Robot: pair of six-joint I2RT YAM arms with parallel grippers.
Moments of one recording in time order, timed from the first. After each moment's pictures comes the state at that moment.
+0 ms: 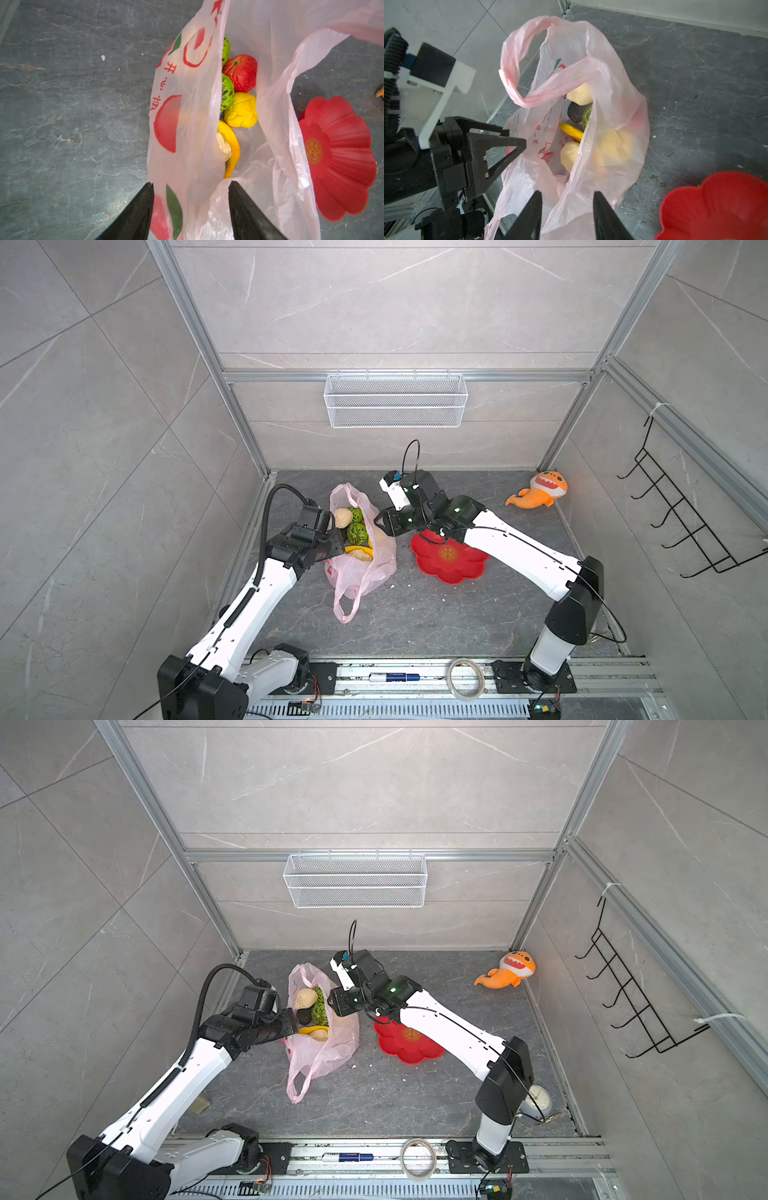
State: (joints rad) left arm -0.35 1.16 1.04 -0.82 -0.09 -0.54; right arm 0.84 1.78 1.73 -0.65 -0.14 0.34
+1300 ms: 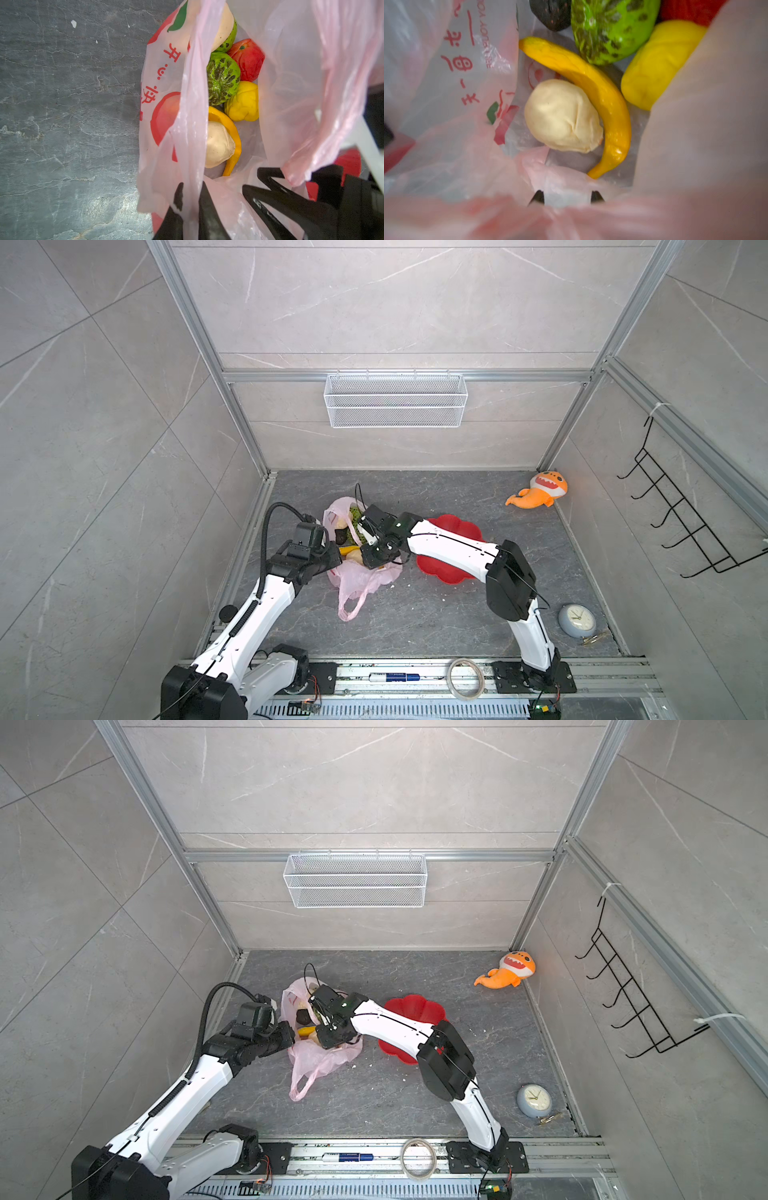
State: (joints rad) left arm -0.29 1.06 0.80 -0.63 0.04 -0.57; right arm 0.94 2.10 1.82 -0.87 -0.10 0.42
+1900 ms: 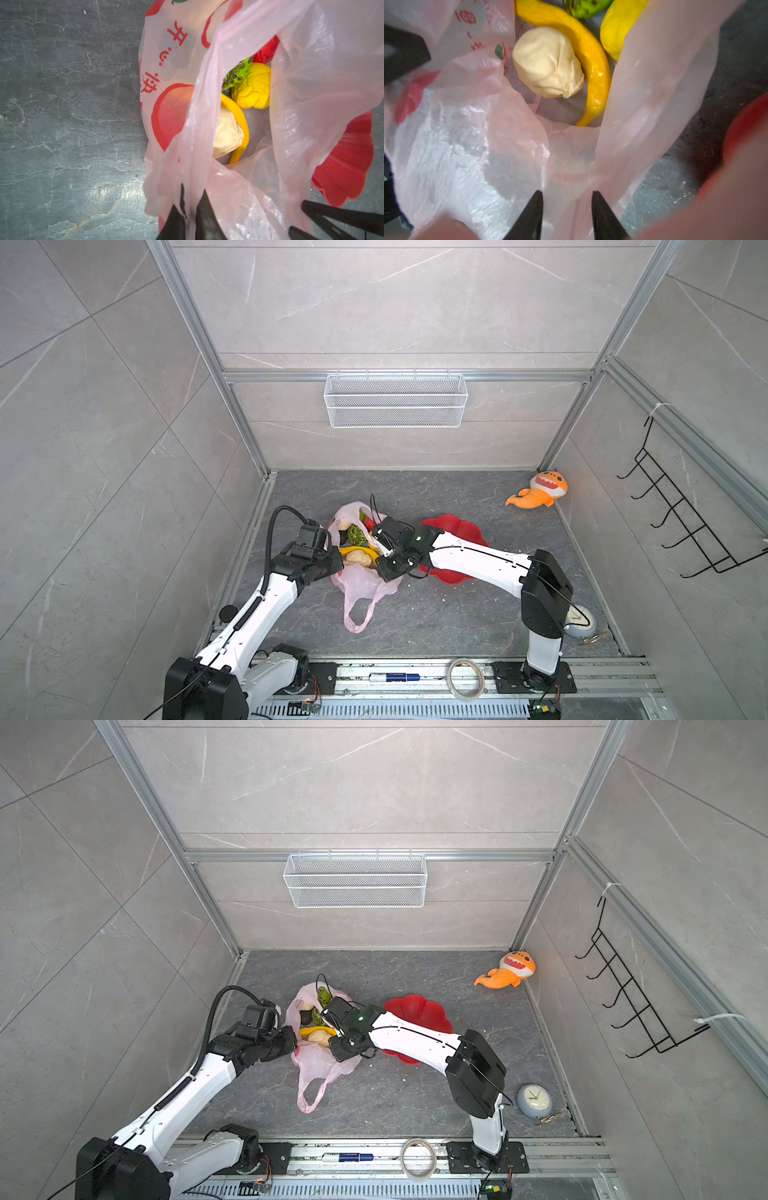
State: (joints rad) left arm -0.30 1.08 0.77 -0.66 0.07 -0.57; right arm 0.97 1.91 1.60 -0.80 -0.03 0.43
